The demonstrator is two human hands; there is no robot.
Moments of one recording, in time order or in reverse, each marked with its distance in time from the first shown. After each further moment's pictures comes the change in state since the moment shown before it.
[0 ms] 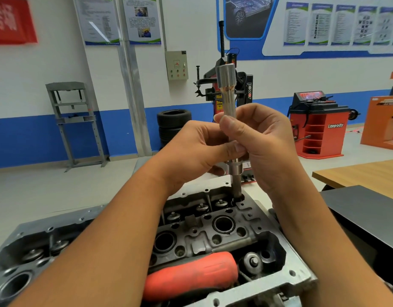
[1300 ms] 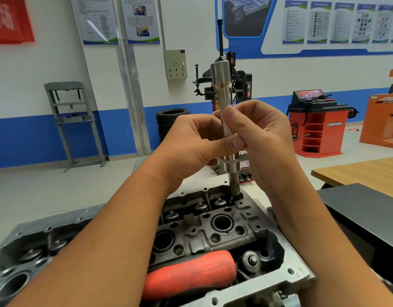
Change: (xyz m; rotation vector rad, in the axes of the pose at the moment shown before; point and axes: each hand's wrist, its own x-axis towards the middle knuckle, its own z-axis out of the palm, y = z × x) left_hand 0.000 0.002 0.002 -0.026 0.141 0.026; right_hand 0.000 -0.003 0.004 -0.017 0.027 -0.007
